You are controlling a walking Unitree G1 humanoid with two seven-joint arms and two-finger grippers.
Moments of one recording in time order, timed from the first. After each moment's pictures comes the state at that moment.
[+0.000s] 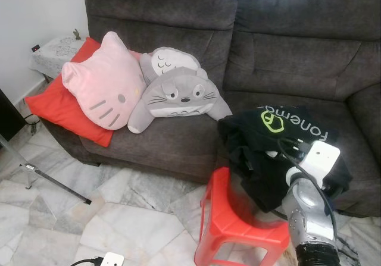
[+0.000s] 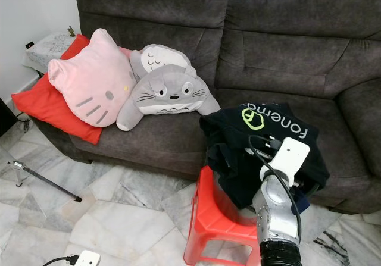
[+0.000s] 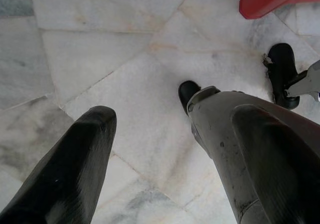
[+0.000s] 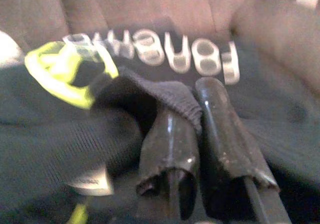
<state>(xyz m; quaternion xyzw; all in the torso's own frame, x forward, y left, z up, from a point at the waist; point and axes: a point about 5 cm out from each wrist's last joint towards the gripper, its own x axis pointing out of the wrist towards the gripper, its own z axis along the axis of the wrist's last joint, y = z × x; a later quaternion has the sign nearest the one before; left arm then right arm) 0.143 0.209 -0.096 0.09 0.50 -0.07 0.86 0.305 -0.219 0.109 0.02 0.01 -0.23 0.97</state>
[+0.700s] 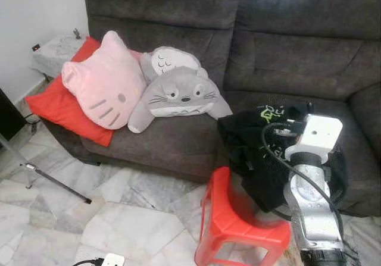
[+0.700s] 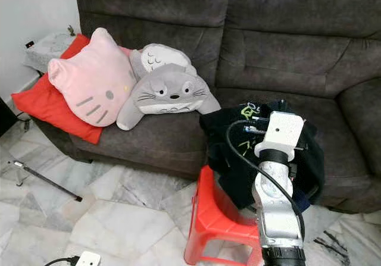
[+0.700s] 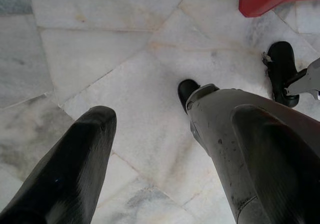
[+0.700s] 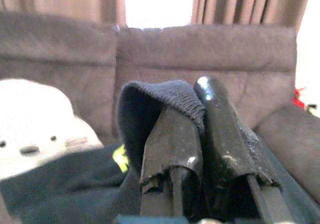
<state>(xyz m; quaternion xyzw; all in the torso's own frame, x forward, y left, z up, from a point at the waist) 0.142 0.208 -0.097 0.09 0.50 -0.07 0.86 0.292 -0.196 0.148 -0.07 -0.09 -0.17 0.98</state>
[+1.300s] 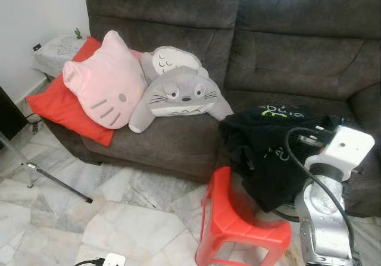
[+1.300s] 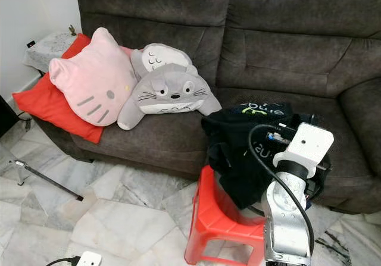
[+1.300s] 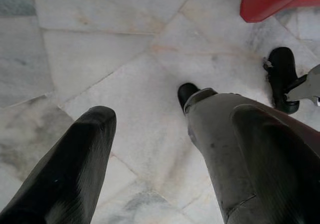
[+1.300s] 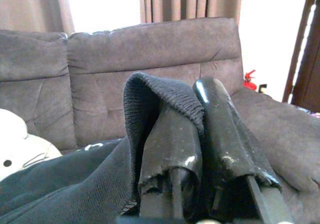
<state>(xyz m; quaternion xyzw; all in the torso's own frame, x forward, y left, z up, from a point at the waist) 0.141 0.200 -0.098 0.09 0.50 -0.06 0.86 0.272 -0.214 0.156 -0.03 -0.12 -0.26 0.96</state>
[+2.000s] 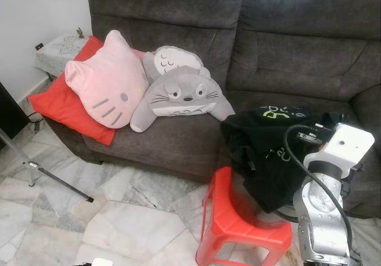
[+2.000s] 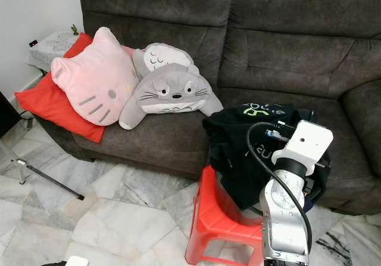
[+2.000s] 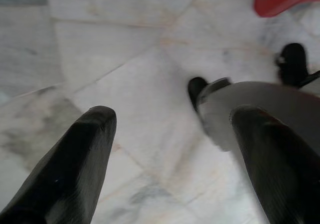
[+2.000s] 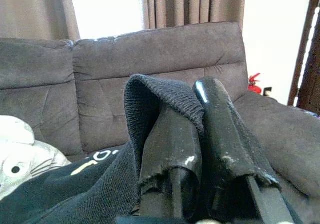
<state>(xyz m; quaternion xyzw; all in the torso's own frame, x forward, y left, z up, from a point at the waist) 0.132 0.214 -0.098 0.09 0.50 -0.05 0.86 0.275 -0.211 0.161 -0.02 -0.13 -0.26 0.96</state>
